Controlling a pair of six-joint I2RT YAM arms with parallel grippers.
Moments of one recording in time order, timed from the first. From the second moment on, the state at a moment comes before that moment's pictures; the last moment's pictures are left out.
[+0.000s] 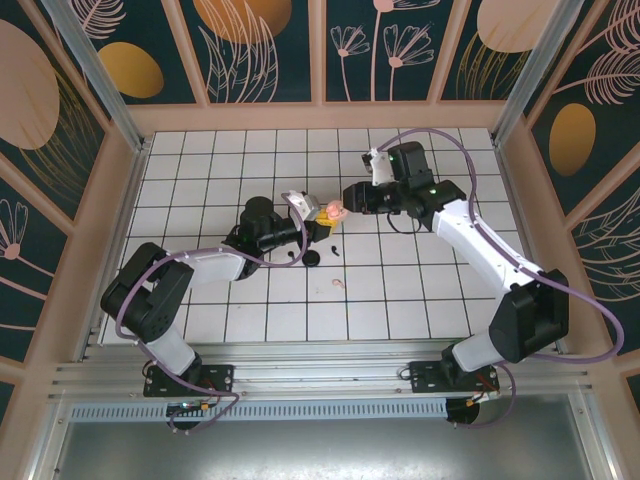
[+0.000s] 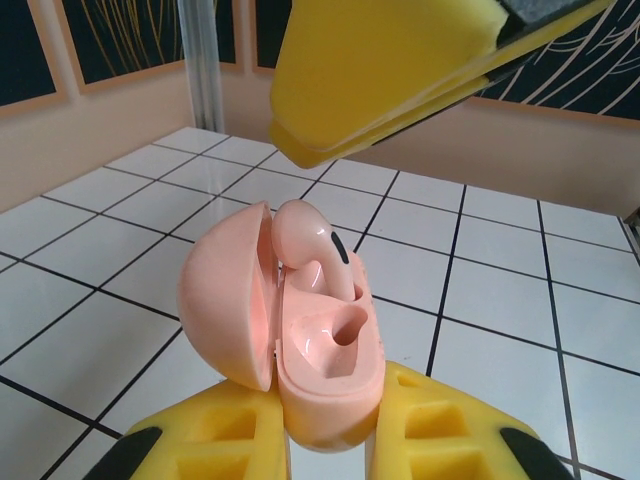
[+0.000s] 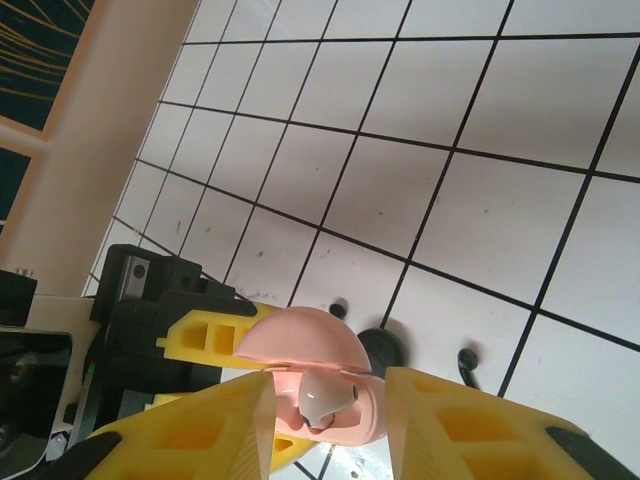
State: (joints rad) left arm -0.59 1.67 0.77 0.75 0.62 0.03; right arm 0.47 1.46 1.28 -0.55 -0.47 0.35
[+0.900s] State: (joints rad) left arm -0.59 1.67 0.77 0.71 0.62 0.05; right arm 0.52 1.52 1.34 -0.64 -0.37 0.31
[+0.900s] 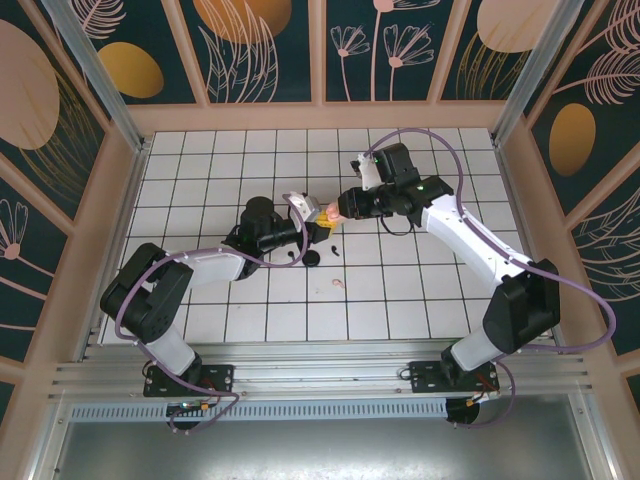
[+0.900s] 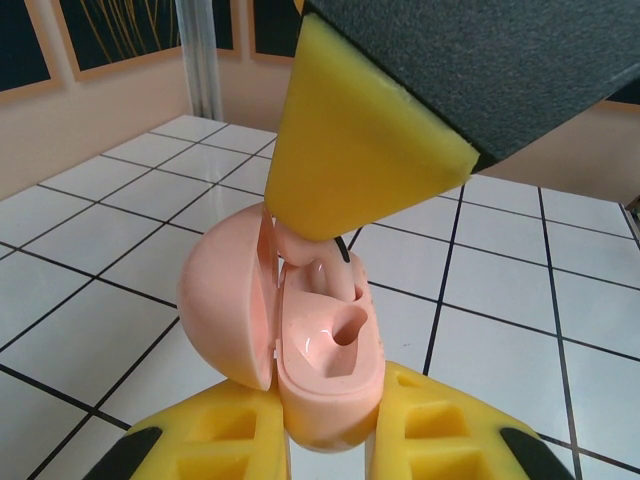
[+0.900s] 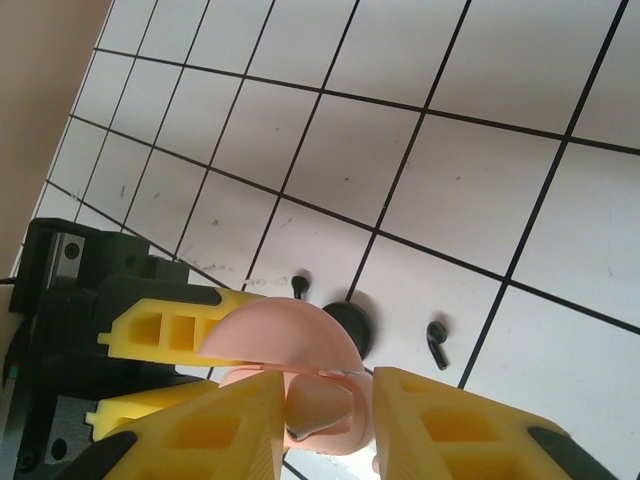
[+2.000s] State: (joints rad) left arm -0.59 1.66 0.78 0.66 0.62 0.08; right arm 0.53 1.53 1.34 -0.69 -0.38 0.60
